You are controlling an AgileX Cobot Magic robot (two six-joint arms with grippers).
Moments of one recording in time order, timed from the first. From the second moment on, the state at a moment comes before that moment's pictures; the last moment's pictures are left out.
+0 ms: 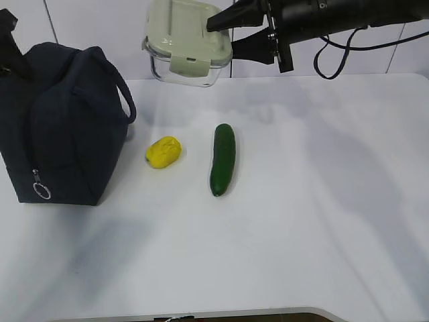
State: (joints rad) left arm 0.10 1.89 -1.71 -0.46 1.15 0.21; right arm 0.14 2.08 -1.78 1.35 1.20 -0.47
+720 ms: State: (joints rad) left arm 0.10 1.92 -1.71 -0.69 1.19 0.29; right arm 0.19 2.08 -1.78 1.39 1.19 -0.47
